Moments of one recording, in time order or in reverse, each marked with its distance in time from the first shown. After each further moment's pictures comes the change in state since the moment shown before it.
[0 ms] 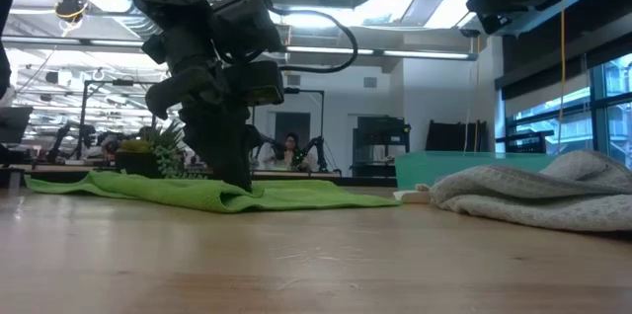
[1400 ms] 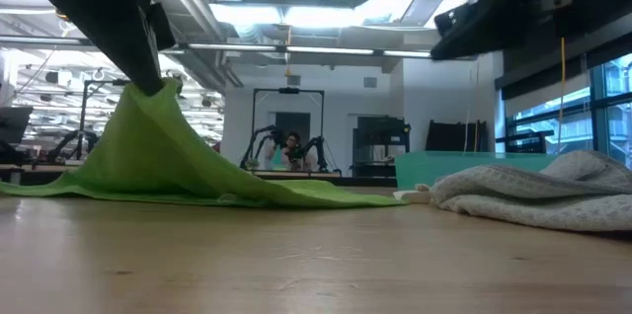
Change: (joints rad) left arm -0.547 -0.191 0.165 -0.402 -0.493 -0.722; right arm 0.000 0.337 -0.002 0.209 -0.003 -0.236
